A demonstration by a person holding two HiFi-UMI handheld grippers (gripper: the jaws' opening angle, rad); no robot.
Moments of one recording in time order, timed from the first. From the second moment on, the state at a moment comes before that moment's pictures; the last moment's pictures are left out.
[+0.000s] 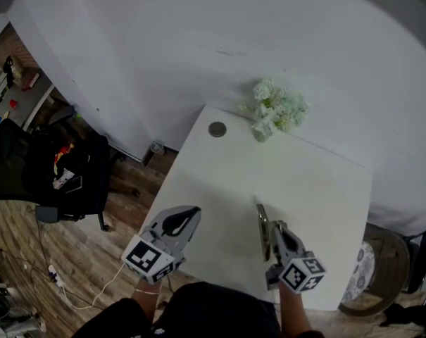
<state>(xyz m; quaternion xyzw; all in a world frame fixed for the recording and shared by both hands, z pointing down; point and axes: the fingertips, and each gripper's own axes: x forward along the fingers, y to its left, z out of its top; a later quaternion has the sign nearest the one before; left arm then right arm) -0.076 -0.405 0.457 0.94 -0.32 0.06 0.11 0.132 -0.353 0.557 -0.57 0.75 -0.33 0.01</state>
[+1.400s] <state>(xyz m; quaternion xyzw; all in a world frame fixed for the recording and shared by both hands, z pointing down) -0.070 -0.407 0.469 0.94 -0.31 0.08 0.11 0.144 -0.345 0.618 -0.56 0.73 -0.39 -0.02</state>
